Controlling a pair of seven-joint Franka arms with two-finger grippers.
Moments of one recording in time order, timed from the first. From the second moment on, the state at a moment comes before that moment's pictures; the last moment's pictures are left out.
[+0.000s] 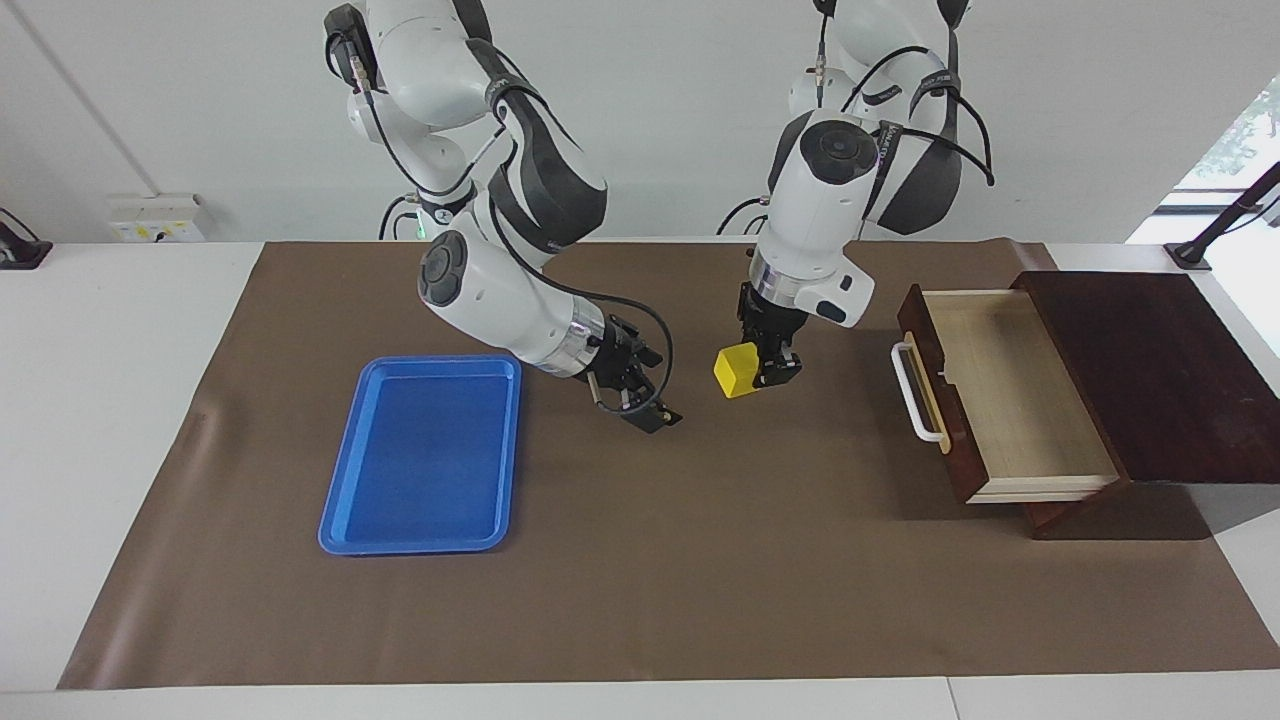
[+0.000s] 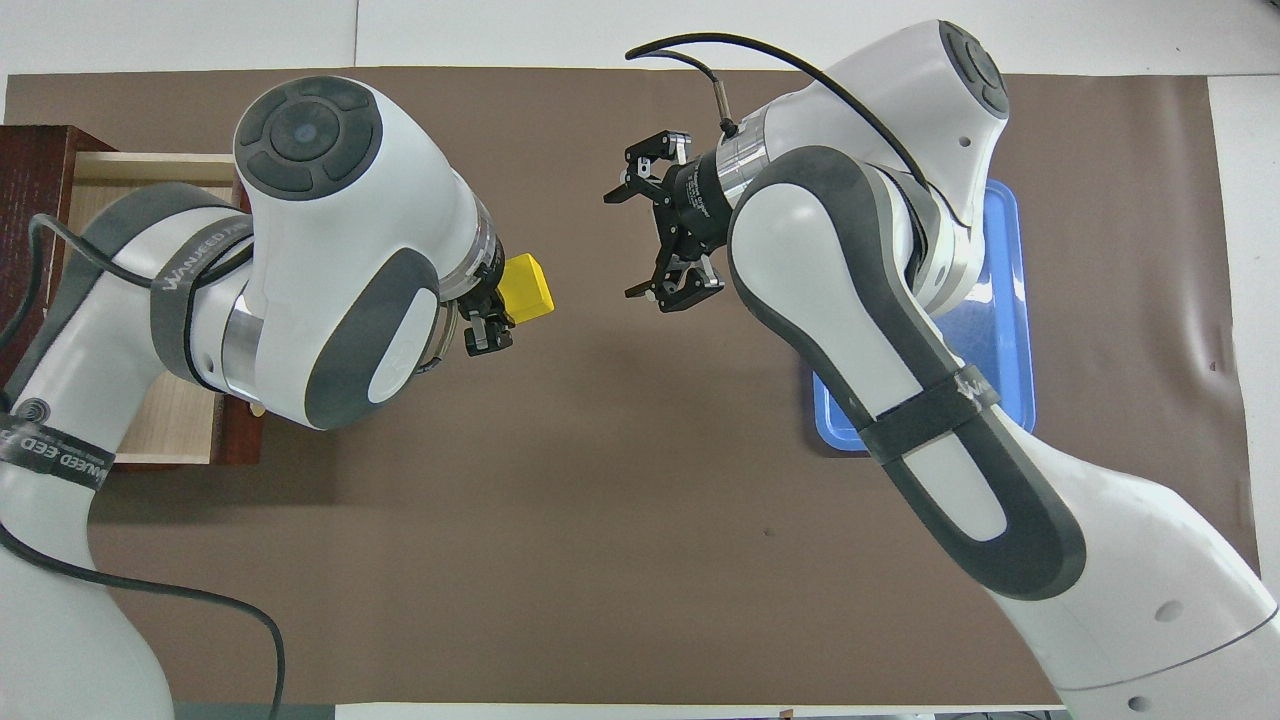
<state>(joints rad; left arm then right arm) -0.53 0.26 0.03 -1.56 -0.06 1.85 -2.18 0.37 0.52 0.02 -1.33 0.71 1.96 1.49</state>
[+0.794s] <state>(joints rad) -0.53 0.26 0.03 -1.56 -0.06 1.86 -2.20 0.41 0.54 0.02 -1.30 0.68 1.93 1.49</state>
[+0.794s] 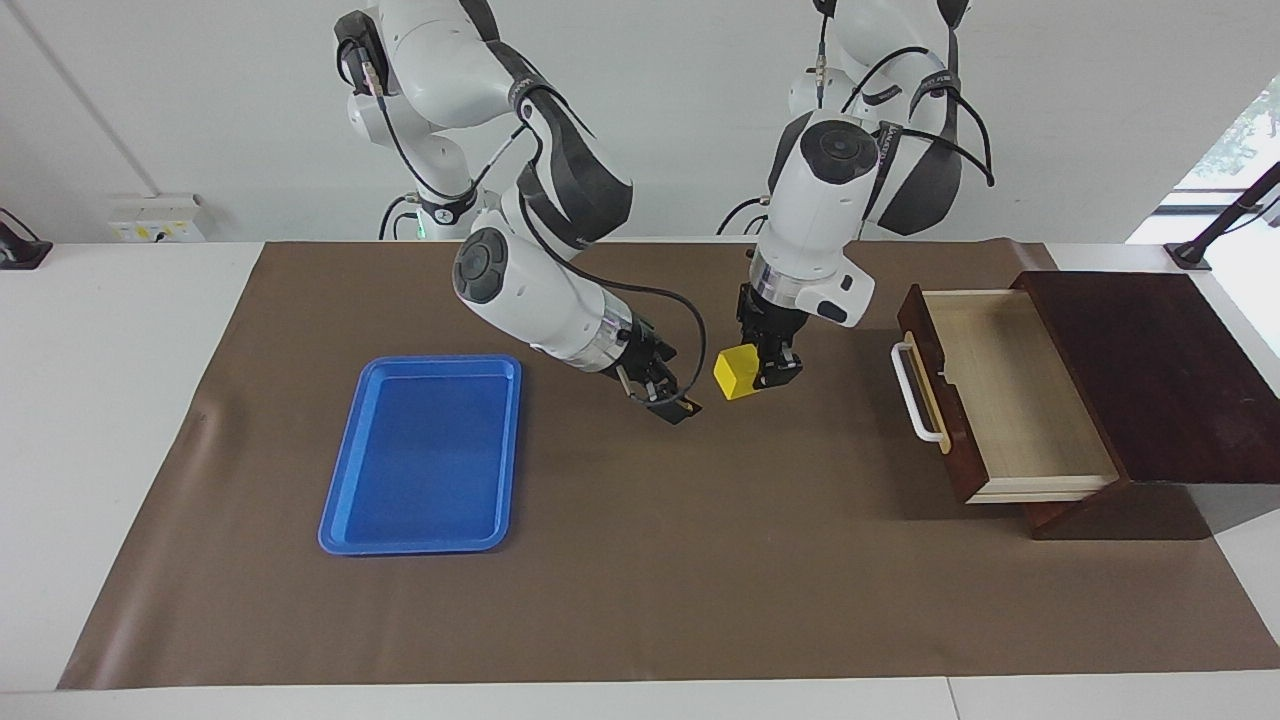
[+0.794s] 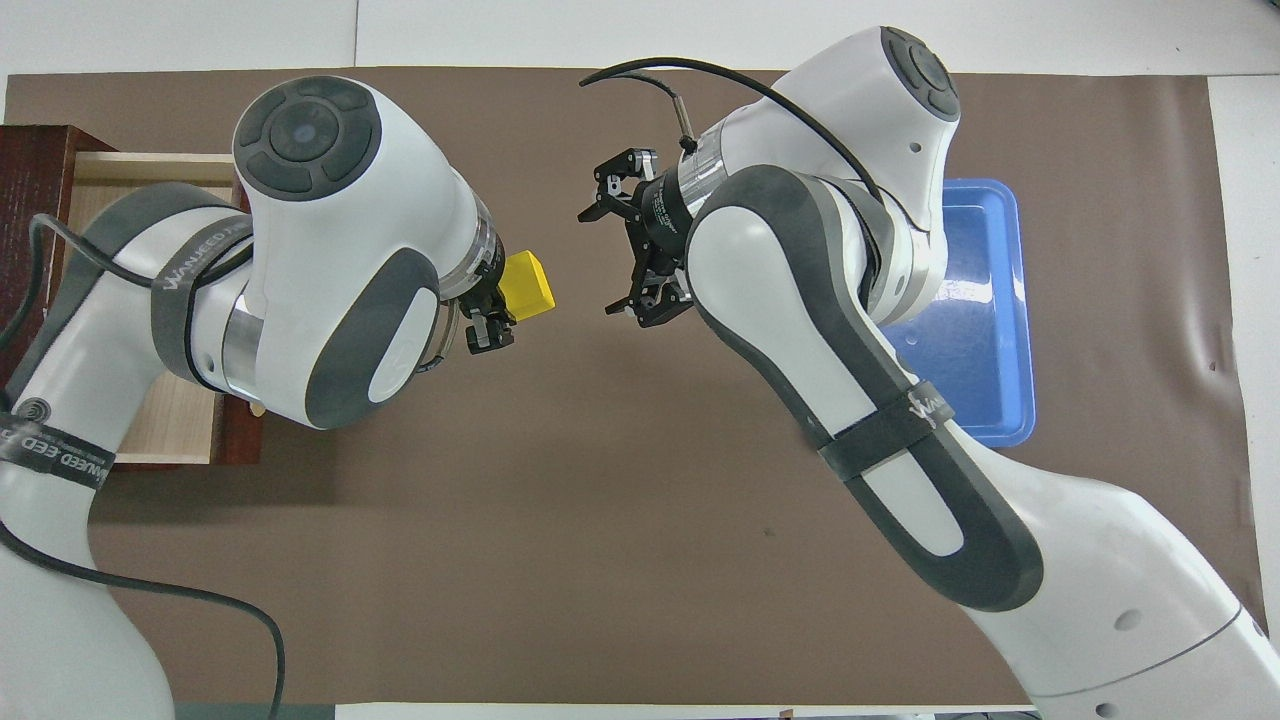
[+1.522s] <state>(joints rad) -0.53 0.27 0.04 -1.56 -0.06 1.87 -2.21 0.42 0.63 0.02 -1.17 0.68 1.93 1.49</state>
